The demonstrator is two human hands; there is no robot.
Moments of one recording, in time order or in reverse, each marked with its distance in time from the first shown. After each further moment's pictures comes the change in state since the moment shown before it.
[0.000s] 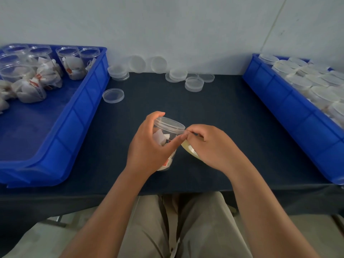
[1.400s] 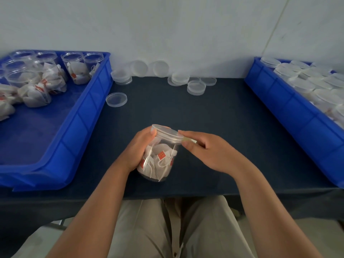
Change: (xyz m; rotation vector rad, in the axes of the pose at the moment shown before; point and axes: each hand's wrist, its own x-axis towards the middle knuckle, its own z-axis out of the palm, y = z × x) left_hand 0.028 -0.044 -0.027 -0.471 -0.357 -0.213; right_hand 0.015 0.025 0.008 0.050 -0.171 -0.044
